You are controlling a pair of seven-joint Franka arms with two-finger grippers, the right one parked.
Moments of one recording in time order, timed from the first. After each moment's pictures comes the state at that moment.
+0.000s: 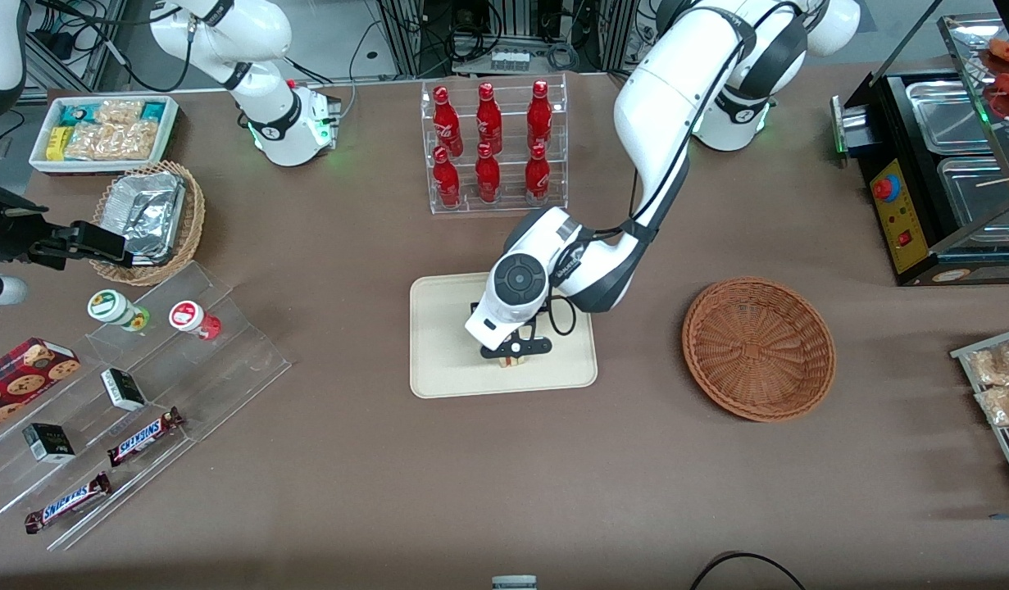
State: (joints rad) arm -0.68 0.85 -0.11 -1.26 -0.15 2.03 -0.77
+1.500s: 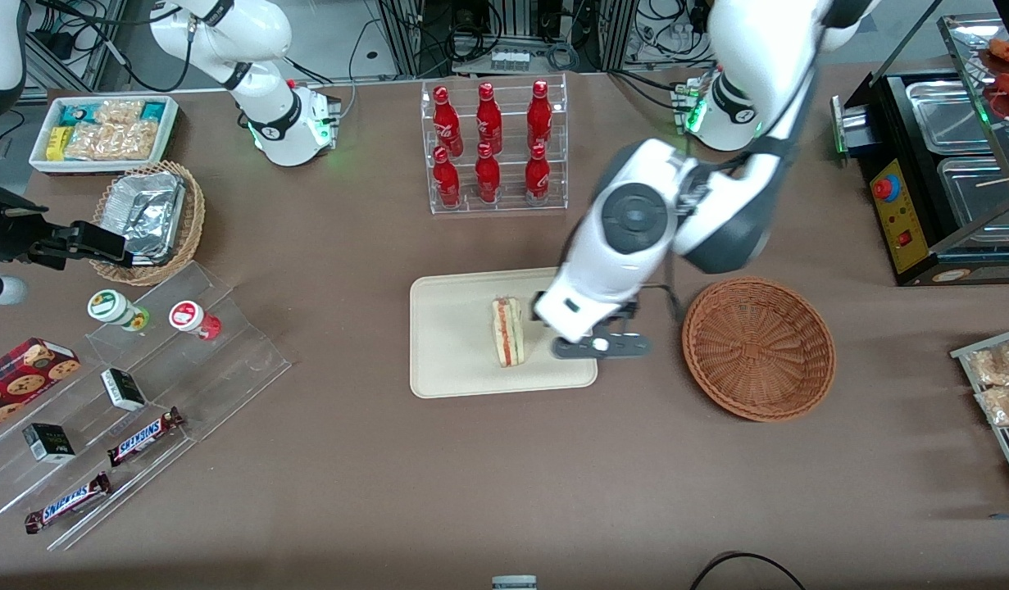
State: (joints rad) arm -0.49 0.48 -0.08 -1.36 -0.05 1.83 -0.55
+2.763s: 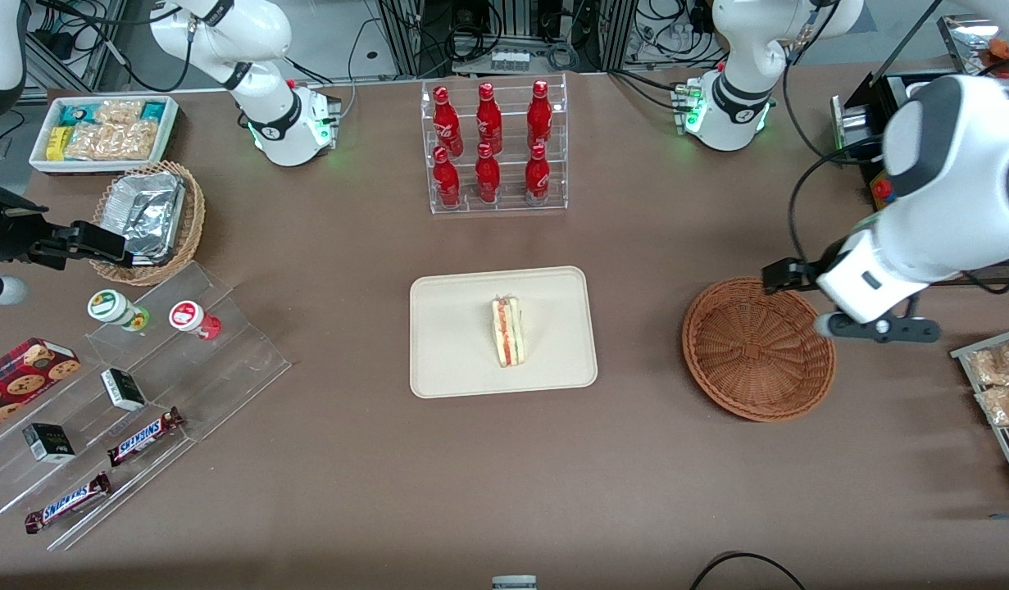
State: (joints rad) arm -0.07 0.18 -0.07 -1.57 -0.05 1.59 -0.05
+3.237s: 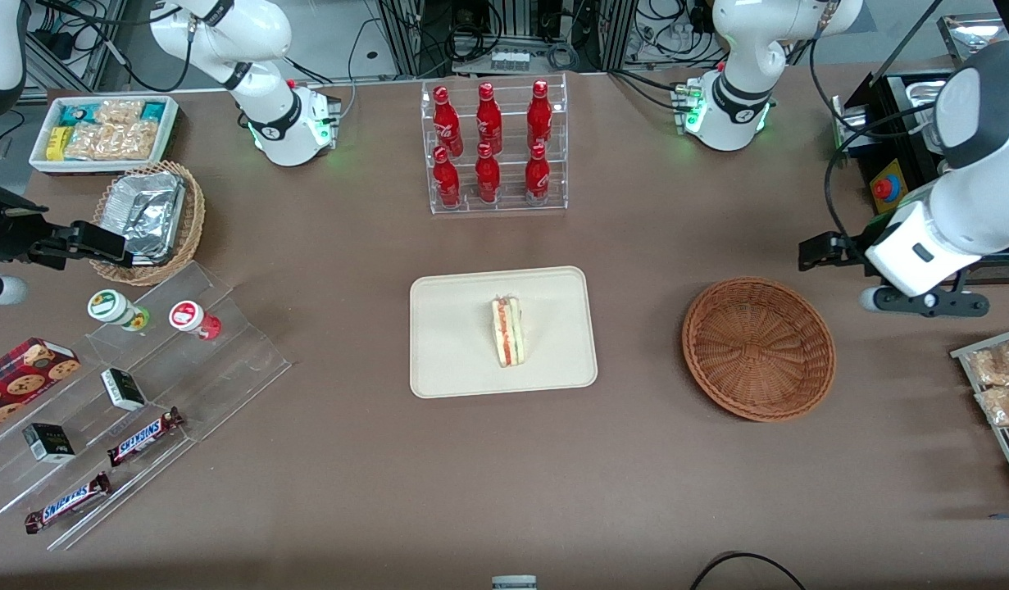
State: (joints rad) arm 0.00 0.10 -0.07 -1.62 -0.05 1.54 0.00
